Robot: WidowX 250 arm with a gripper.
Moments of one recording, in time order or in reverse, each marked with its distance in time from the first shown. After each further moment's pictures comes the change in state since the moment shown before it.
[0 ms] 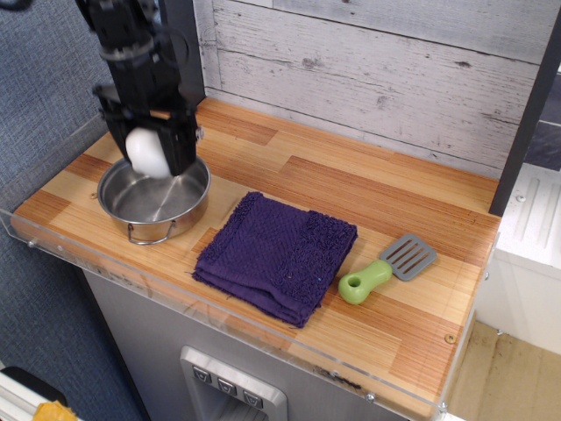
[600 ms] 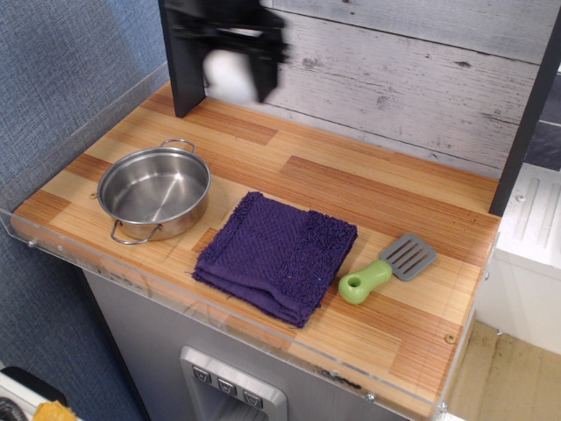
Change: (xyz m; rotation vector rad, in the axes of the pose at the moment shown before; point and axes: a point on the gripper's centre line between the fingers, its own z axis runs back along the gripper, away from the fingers) arm 0.064 -0.083 0.035 0.004 -0.088 -0.090
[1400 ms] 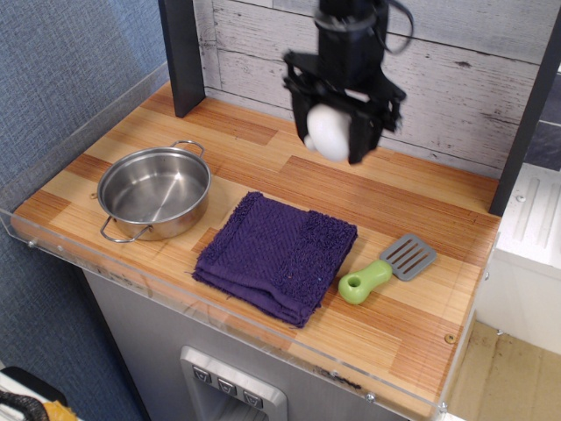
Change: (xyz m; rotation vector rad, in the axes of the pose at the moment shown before) arm -0.012 -0.059 -0.010 0.039 0.036 -0.100
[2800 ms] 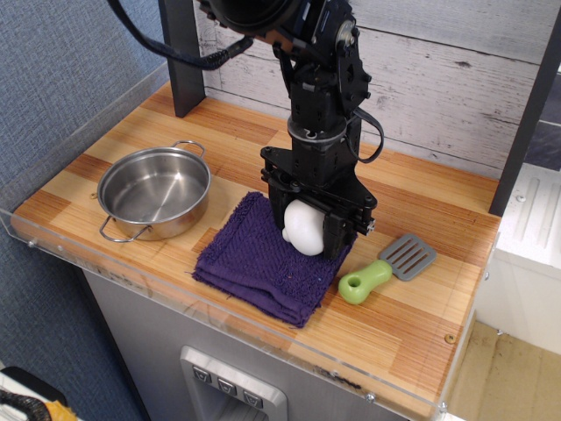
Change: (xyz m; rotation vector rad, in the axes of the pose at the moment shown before) arm -0.050 -0.015 -0.065 -0.023 0.099 -0.012
